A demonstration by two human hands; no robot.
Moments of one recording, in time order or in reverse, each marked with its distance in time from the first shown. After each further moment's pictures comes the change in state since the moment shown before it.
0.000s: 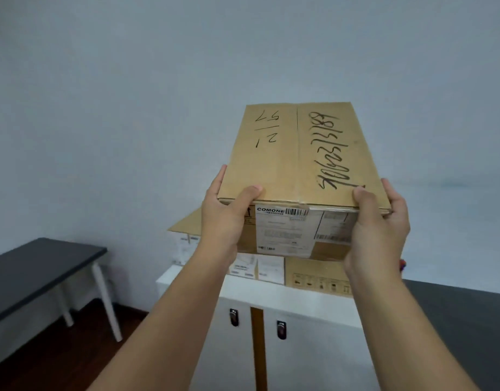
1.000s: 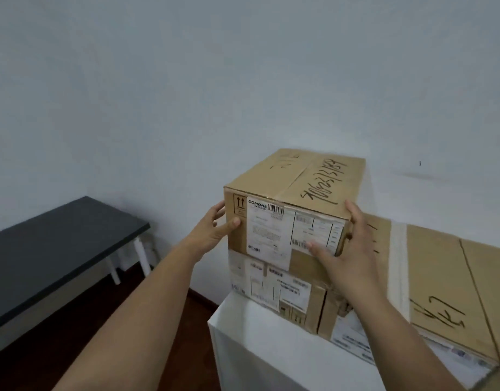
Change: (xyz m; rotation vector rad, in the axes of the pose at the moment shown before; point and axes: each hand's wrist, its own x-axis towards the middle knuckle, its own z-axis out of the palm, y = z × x) left_hand 0.393 -0.215 -0.343 0.574 -0.115 -0.292; right_hand 0.092 0.413 0.249 -0.769 -0.662 -0.082
